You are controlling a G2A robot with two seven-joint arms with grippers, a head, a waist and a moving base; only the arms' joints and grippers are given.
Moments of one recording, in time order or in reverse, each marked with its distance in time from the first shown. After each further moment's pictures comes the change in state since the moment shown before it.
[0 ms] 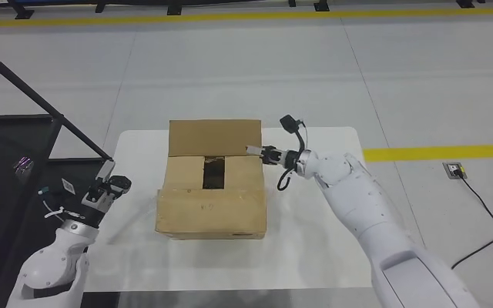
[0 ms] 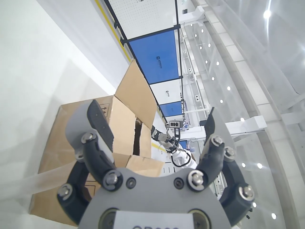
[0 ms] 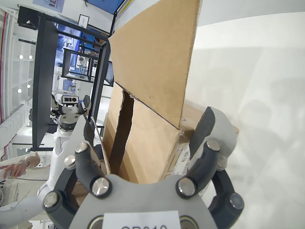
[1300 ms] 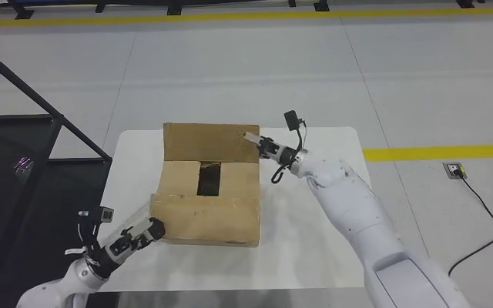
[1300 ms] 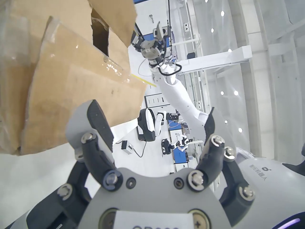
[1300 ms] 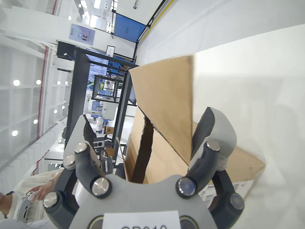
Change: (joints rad) left arm 0.242 0.017 -0.025 -0.160 -0.108 -0.167 -0.460; right arm -0.007 -0.047 0.045 0.037 0.193 -0.030 -0.059
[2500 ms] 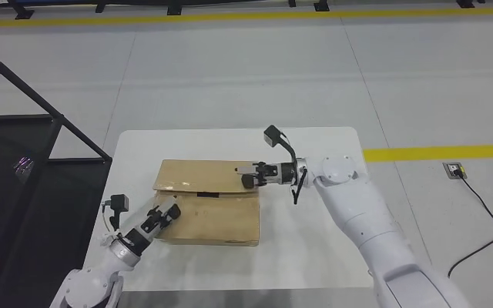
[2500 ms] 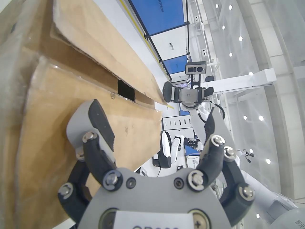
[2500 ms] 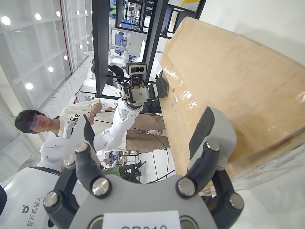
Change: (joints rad) left arm -0.112 -0.031 0.194 0.024 0.243 0.079 0.387; right arm -0.102 0.074 0.015 -0.290 0.171 0.183 0.590
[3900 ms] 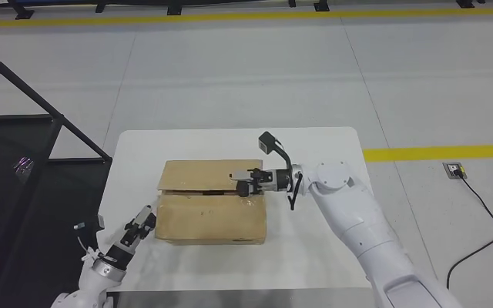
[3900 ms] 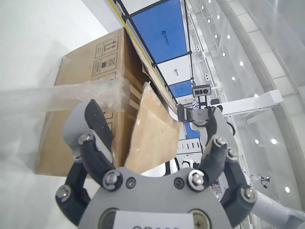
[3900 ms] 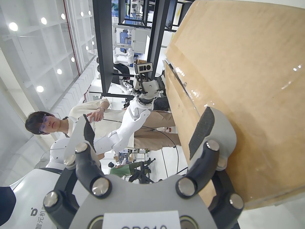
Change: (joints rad) left arm 0.128 -0.017 -0.082 0.033 0.040 -0.124 0.152; right arm -0.076 0.019 -0.008 -0.129 0.019 0.103 -0.024
